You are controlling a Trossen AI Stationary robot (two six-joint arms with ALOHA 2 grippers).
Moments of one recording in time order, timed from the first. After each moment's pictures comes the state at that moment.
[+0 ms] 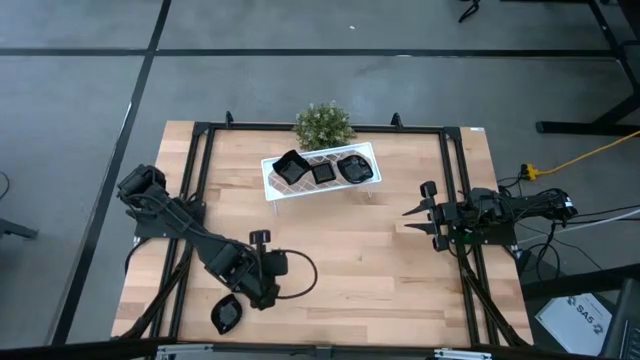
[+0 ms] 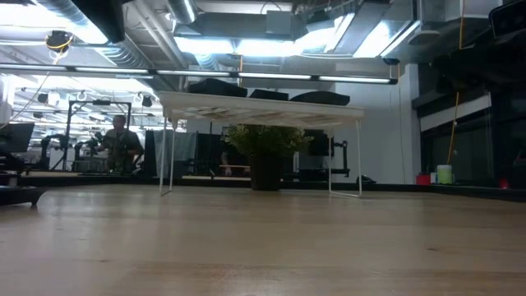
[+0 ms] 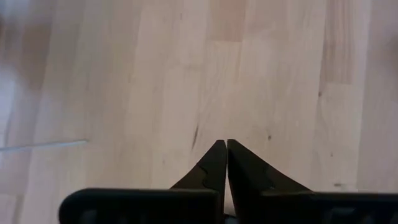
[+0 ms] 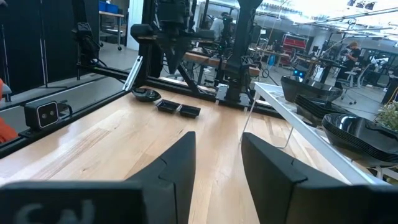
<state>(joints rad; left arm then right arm) -0.63 1.66 1.39 -1.02 -0.40 -0.70 0.15 0.01 0.01 0.02 -0.01 -0.20</state>
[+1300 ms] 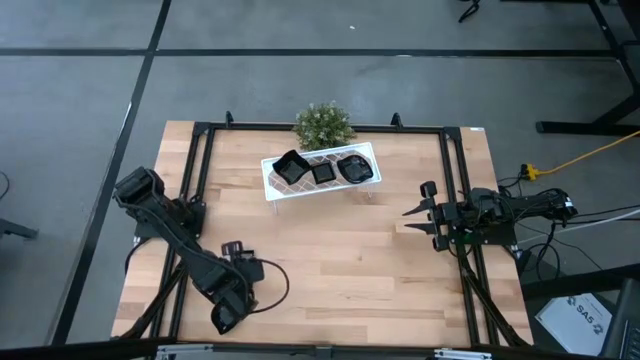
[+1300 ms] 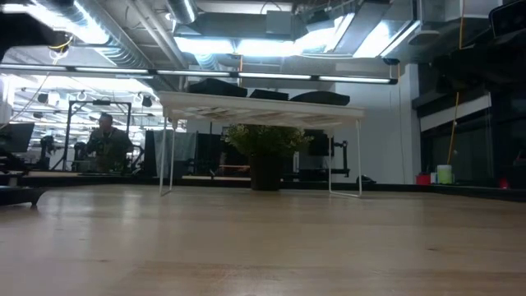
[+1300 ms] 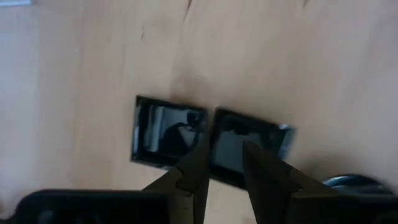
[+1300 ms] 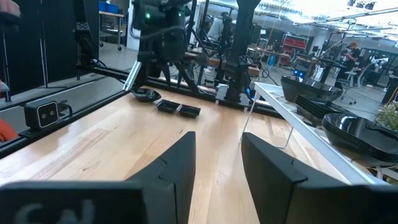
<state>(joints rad) -0.77 1.66 1.18 -1.07 -0.25 -1.02 0.15 0.01 0.01 0.02 -0.01 -0.20</state>
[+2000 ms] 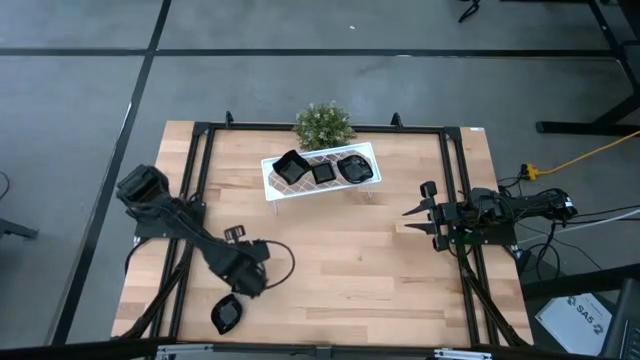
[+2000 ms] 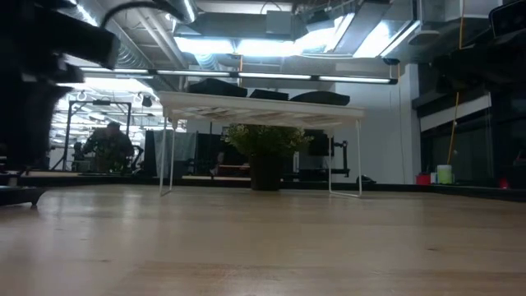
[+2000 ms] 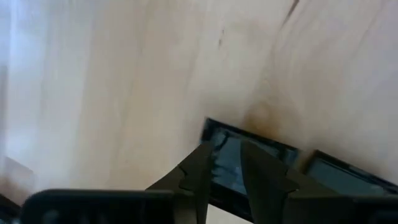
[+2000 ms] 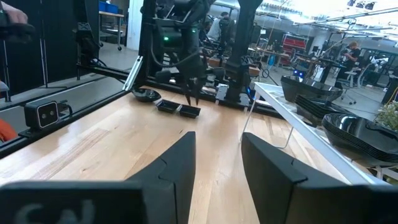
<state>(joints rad) -0.63 1.66 1.03 -1.02 -0.29 -1.00 0.15 0.01 0.01 0.02 -0.01 -0.20</state>
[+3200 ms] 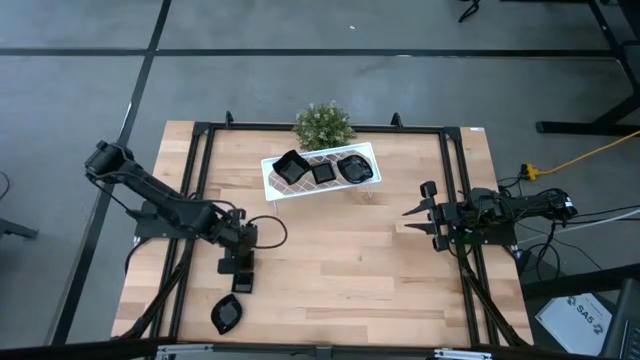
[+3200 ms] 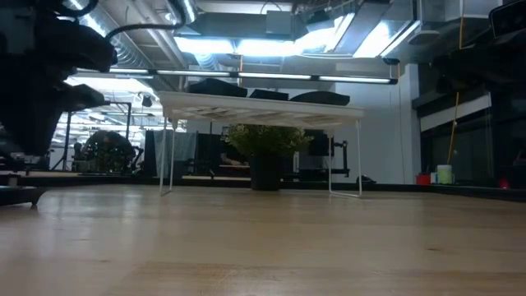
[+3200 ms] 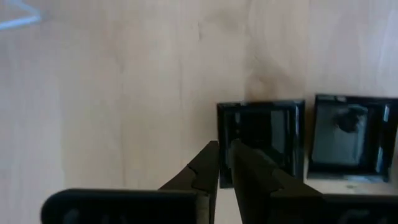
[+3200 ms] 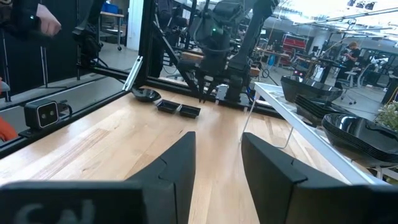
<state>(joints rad) -0.44 1.22 0.68 -0.75 -0.08 -0.47 0.15 0.01 0.01 0.02 -0.01 -0.20</state>
